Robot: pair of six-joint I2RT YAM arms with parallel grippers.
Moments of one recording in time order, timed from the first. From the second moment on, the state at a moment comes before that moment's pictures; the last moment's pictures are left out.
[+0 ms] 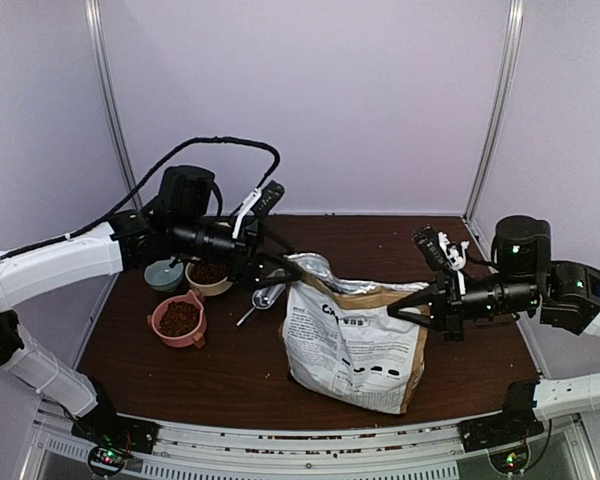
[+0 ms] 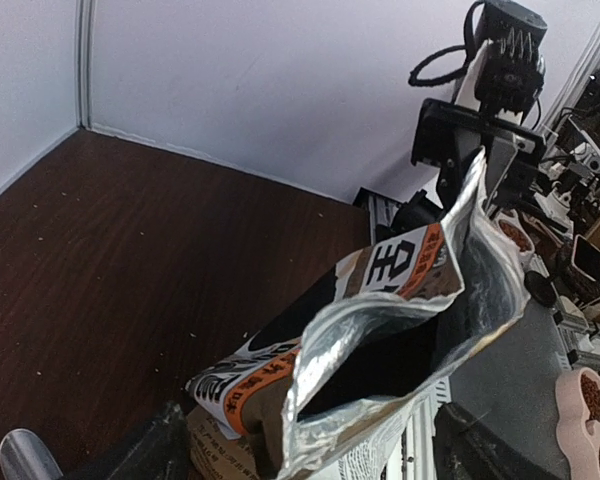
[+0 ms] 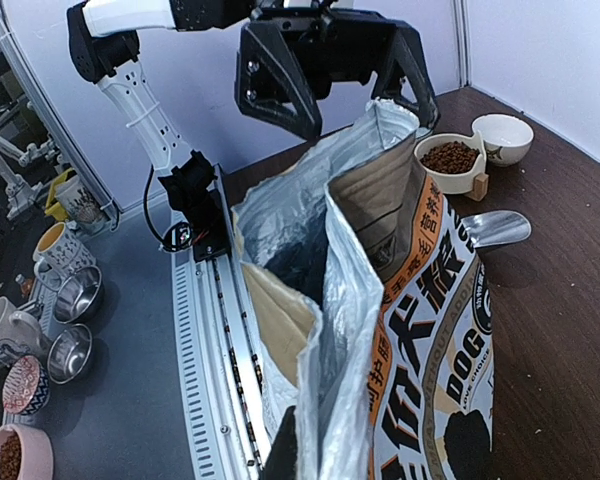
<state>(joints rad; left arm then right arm) -0.82 1.40 1.21 -0.20 0.72 -0.03 0.98 0.81 0.89 -0.43 -0.35 0.13</state>
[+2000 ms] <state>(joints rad) -0.67 1.16 0.85 0.07 0.83 -0.27 0.76 0.84 0.83 -0.14 -0.50 0.25</state>
